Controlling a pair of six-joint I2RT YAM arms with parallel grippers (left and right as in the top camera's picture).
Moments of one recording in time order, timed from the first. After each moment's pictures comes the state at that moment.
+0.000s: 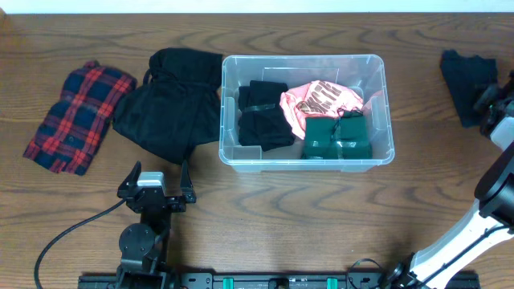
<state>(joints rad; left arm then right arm) -0.14 0.01 0.02 -0.11 -0.13 -0.03 -0.60 2.16 1.30 0.16 -0.04 0.01</state>
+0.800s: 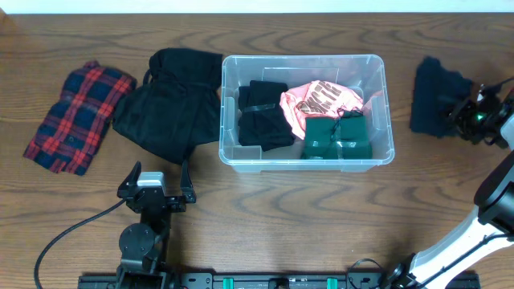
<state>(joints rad) -0.14 0.01 0.02 -0.11 -0.13 -0.03 -0.60 2.09 1.36 -0.52 -0.52 0.16</state>
